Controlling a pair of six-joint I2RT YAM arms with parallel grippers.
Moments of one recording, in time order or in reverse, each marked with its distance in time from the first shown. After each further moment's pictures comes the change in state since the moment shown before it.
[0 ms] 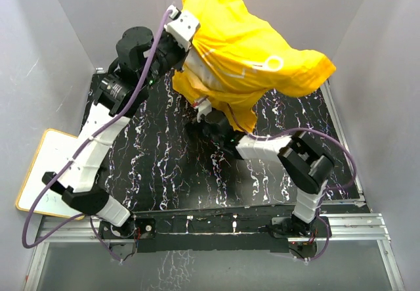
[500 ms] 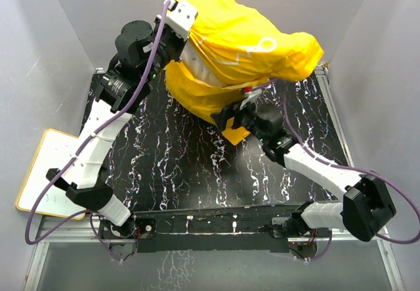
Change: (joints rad) left arm -0.005 0.003 -0.001 0.034 -0.153 0.052; right arm -0.153 -0.573 -0.303 -0.068 -0.183 0.089
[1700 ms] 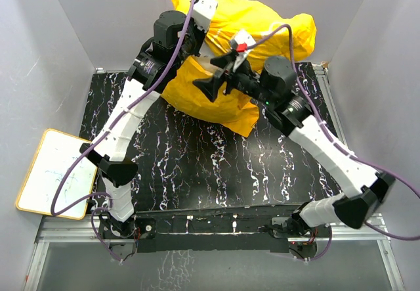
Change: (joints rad) left arm 0.001 0.322 0.312 -0.138 -0.089 -0.116; right arm -0.012 0.052 0.661 -0.369 -0.296 -0.138
